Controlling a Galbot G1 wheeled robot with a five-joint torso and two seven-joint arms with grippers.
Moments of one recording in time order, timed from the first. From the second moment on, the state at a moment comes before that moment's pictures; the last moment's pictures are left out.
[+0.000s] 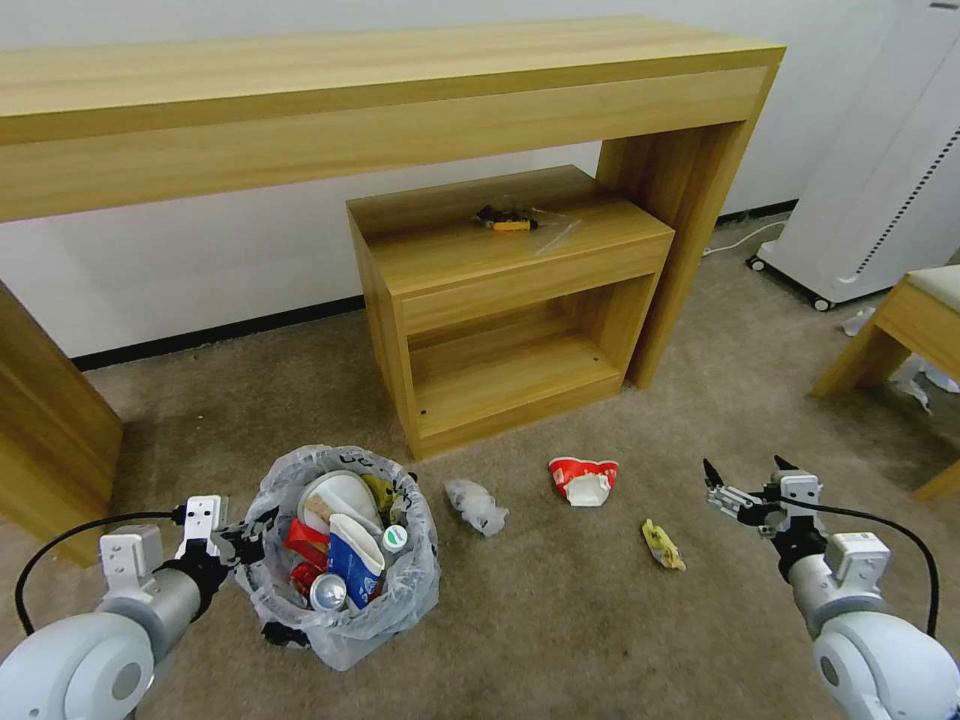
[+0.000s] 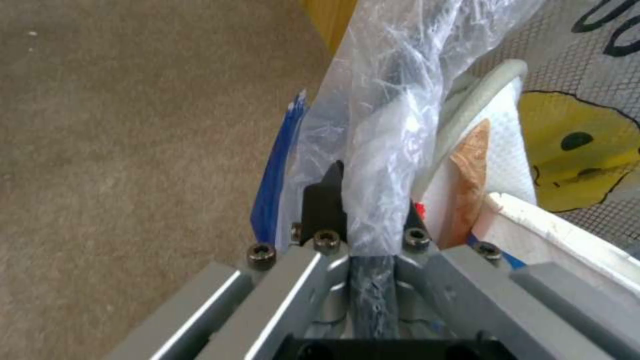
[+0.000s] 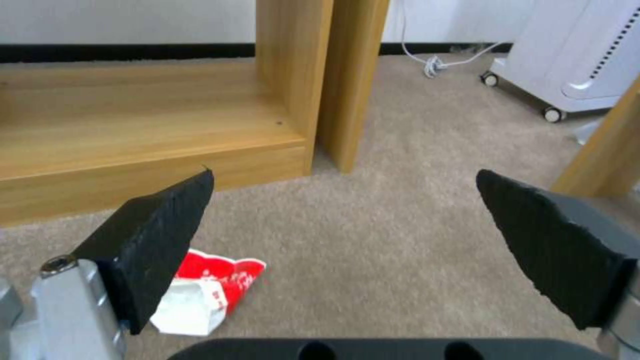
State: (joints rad) left arm 1.61 -1.11 -0.83 -2.23 -0.73 0.74 -0.06; right arm -1.57 1.08 0.72 2.01 0.41 -0.19 0.05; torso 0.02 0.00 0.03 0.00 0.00
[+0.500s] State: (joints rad) left arm 1.62 -1.12 -0.85 -2.24 -0.73 0.74 -0.08; right arm -1.33 0.94 0.50 1.74 0.41 -0.21 -0.21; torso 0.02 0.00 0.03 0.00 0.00
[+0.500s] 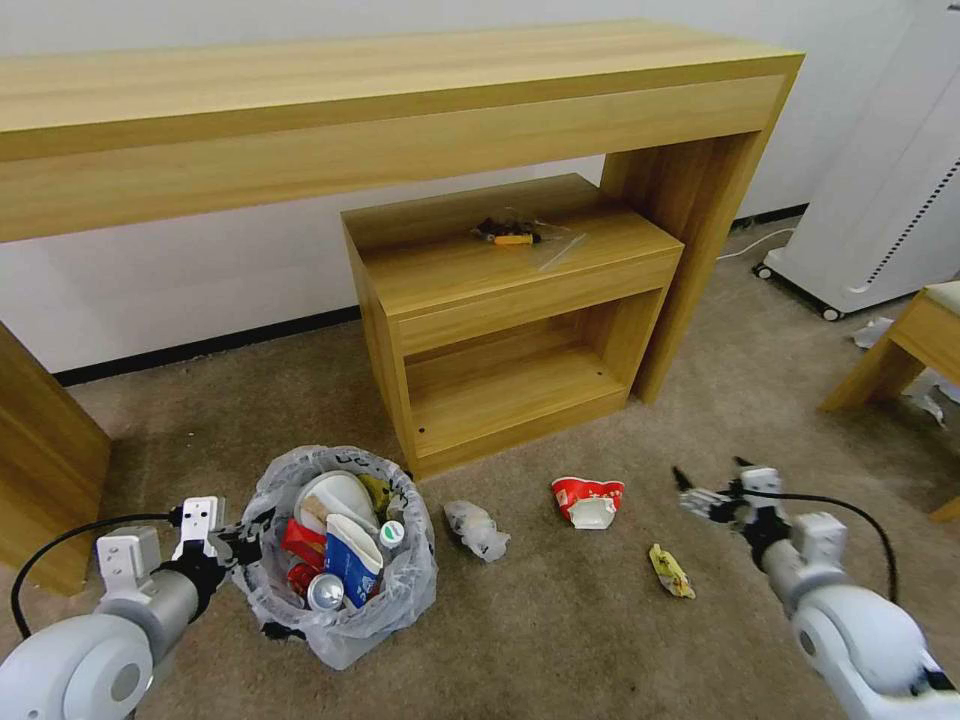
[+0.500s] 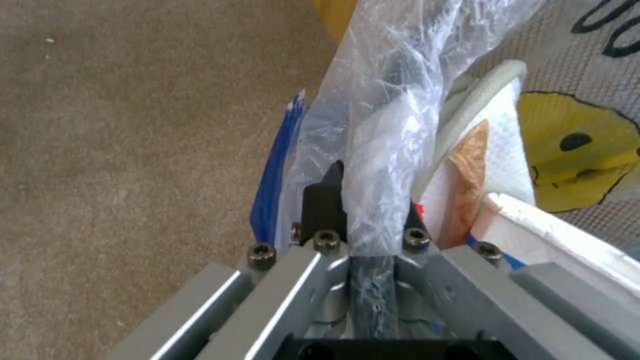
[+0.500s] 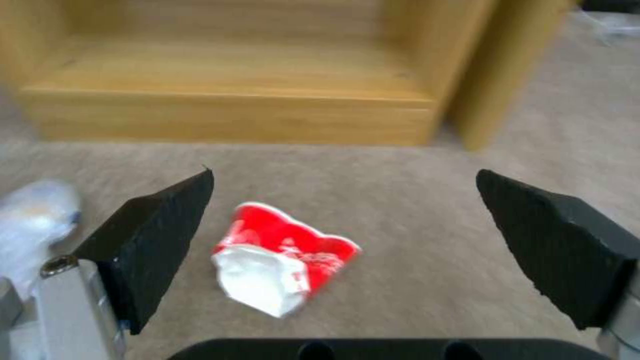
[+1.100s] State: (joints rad) left arm 1.62 -1.14 -0.85 -2.26 -0.73 0.74 -0.10; right arm -0.82 0.99 -0.17 1.34 0.49 -0.27 -0.39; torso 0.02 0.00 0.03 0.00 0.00
